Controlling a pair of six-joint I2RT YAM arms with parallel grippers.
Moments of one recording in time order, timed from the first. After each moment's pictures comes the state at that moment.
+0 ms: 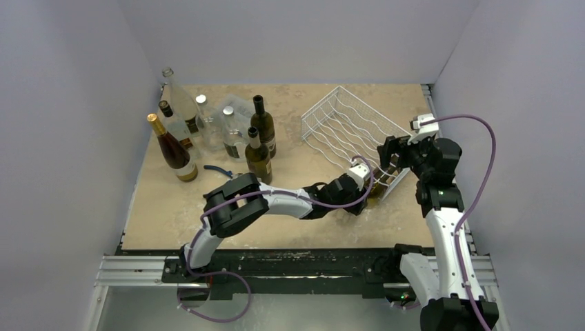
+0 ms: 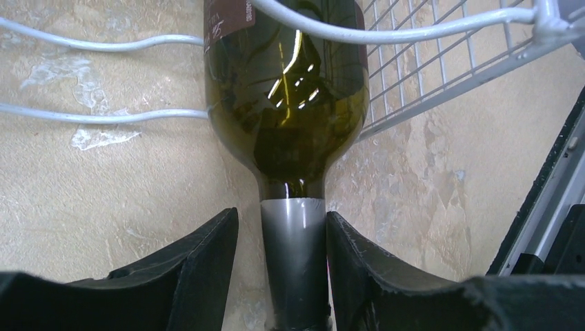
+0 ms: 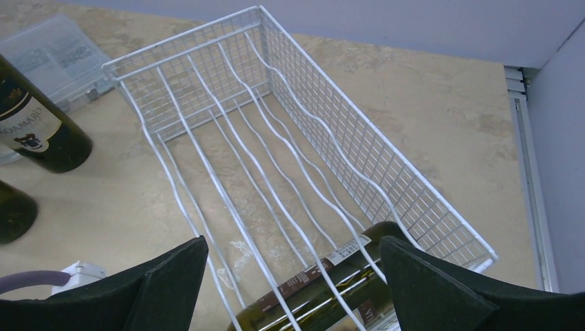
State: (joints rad) left arm -1.17 2.12 1.29 0.32 -0.13 -0.43; right arm -0.10 0.82 0.75 -0.22 -0.33 -0.07
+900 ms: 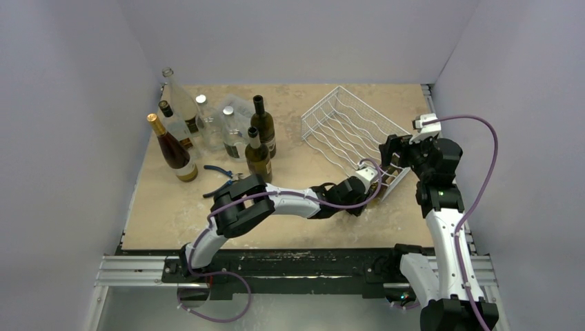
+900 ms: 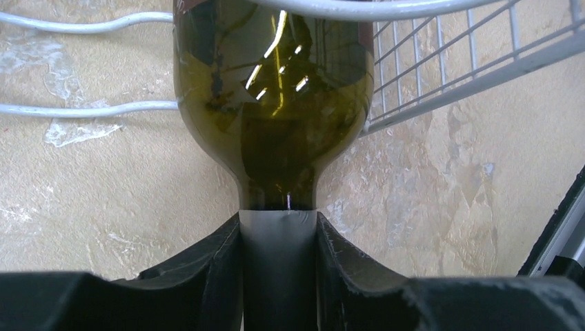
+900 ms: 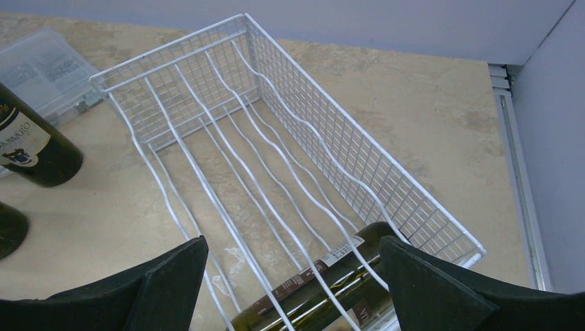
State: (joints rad) left arm -1.19 2.18 1.41 0.16 -0.17 -0.41; right arm -0.10 0.82 0.75 -0.21 -0.28 -0.04
